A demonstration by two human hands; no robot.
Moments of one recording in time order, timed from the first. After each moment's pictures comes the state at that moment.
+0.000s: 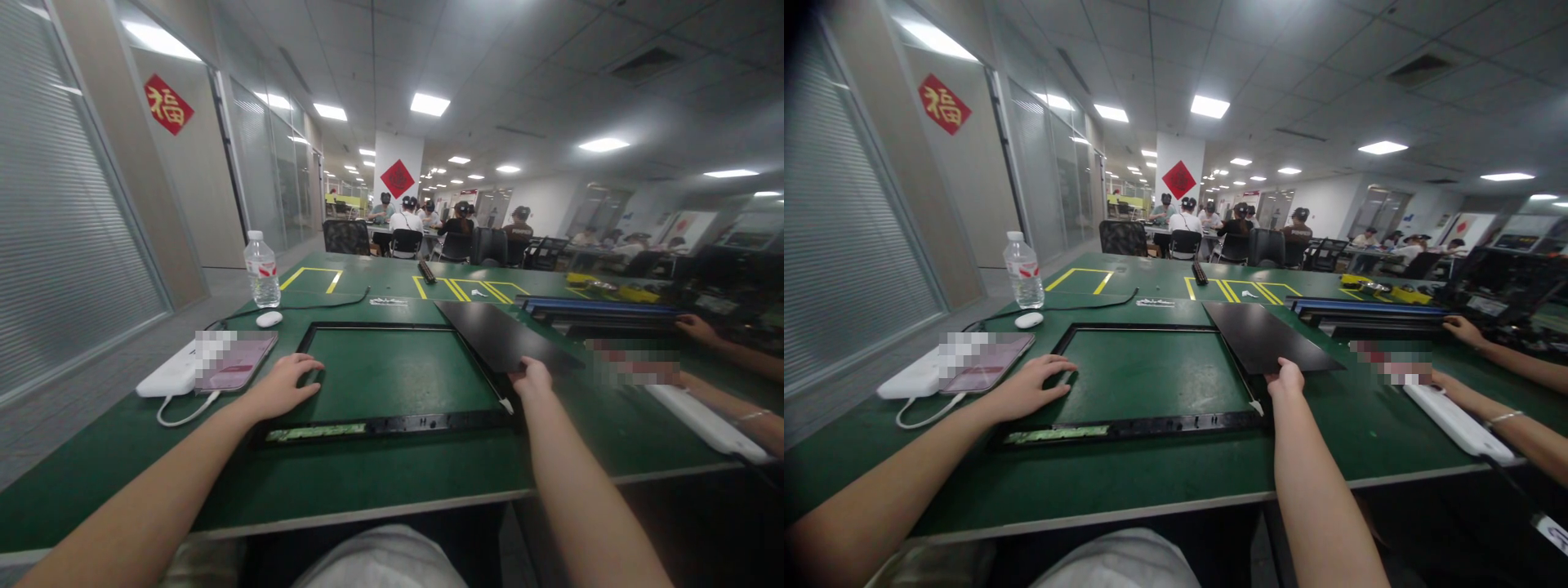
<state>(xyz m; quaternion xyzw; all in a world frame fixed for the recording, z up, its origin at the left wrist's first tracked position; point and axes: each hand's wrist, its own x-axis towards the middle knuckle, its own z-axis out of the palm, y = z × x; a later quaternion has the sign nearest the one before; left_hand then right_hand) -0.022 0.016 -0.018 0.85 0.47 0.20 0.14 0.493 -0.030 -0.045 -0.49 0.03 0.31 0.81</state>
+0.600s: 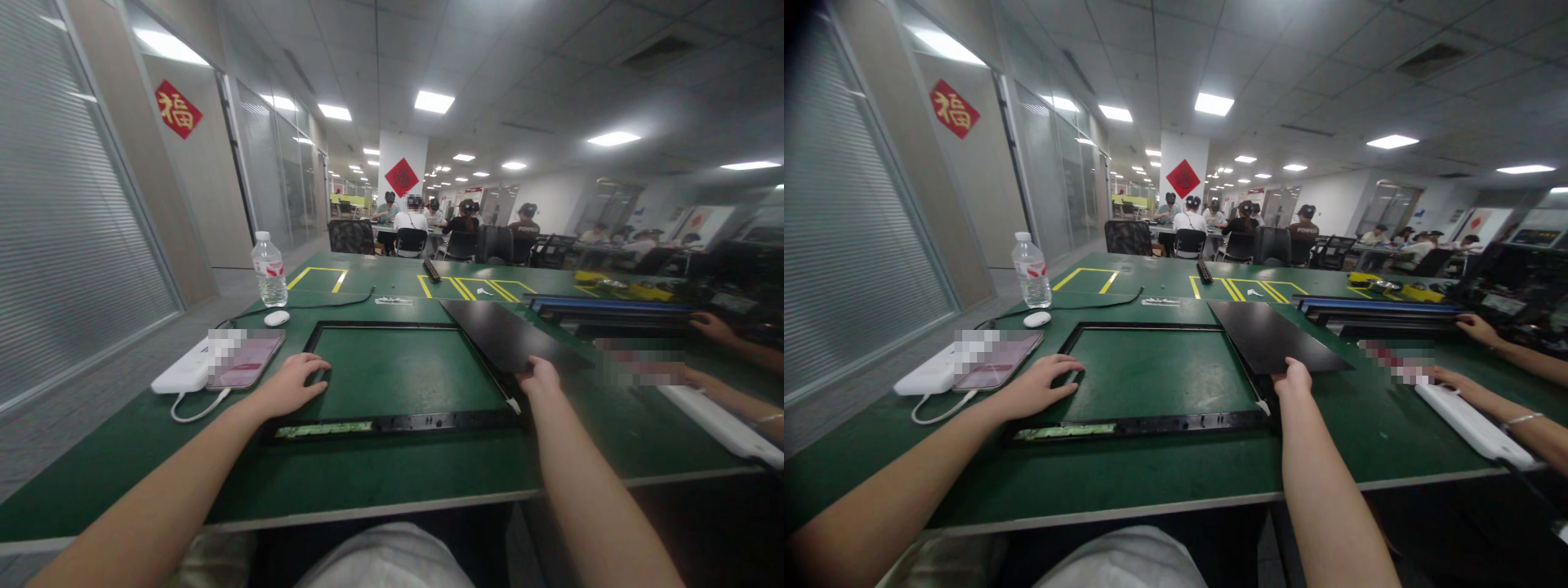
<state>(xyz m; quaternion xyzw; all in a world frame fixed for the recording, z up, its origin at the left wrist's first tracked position) -0.021 0.015 -0.019 0.86 0.46 0.20 0.13 0.495 -0.028 -0.042 -0.49 0.05 0.34 0.80</state>
